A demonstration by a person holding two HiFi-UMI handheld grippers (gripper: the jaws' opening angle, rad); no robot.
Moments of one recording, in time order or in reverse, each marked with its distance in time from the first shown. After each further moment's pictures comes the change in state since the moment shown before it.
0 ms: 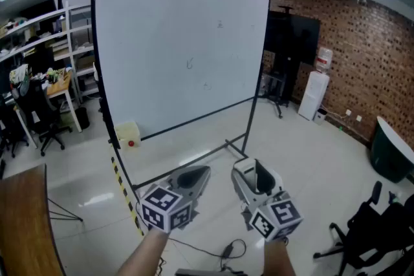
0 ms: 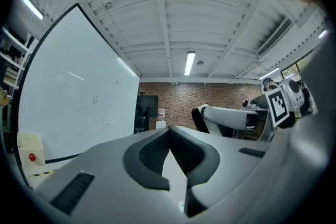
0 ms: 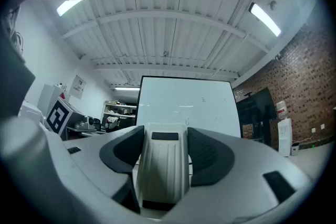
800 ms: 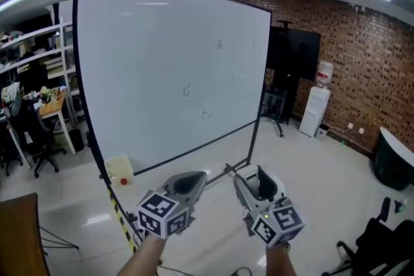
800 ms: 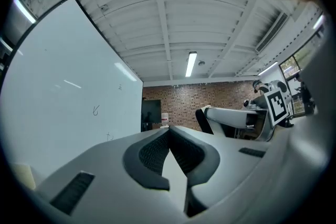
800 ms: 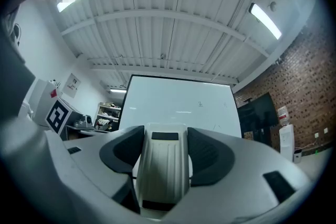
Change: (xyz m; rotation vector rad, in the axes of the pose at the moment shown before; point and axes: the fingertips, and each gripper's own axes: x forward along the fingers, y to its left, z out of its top) left arm 0.076 0.108 0.022 0.059 -0.035 -0.004; right arm 0.110 -0.064 -0.003 -0.021 -0.052 -0.032
